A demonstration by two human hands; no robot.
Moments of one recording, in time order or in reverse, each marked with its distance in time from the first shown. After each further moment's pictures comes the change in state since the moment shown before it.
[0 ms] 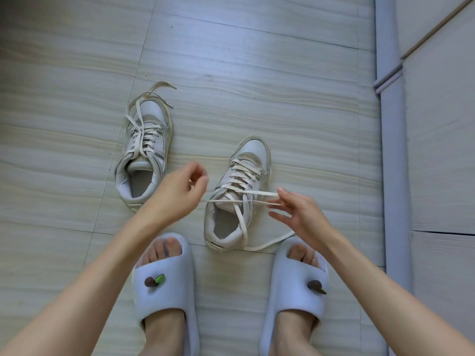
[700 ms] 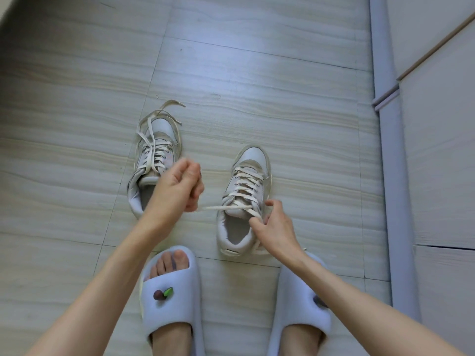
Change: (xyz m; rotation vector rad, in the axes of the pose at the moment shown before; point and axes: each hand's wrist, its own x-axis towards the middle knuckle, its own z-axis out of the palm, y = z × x) left_hand 0.002 0.012 -0.020 -0.713 0.110 -0.107; right_hand 0.004 0.023 0.053 -0.840 0.251 -0.174
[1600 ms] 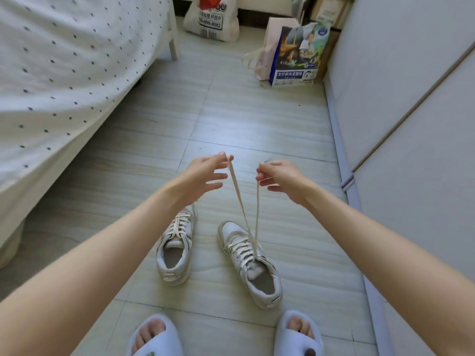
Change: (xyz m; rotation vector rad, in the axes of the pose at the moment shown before) left_hand 0.043 0.171 0.012 0.059 -0.133 -0.077; right_hand 0.021 -0.209 -0.161 0.303 -0.095 -0.198
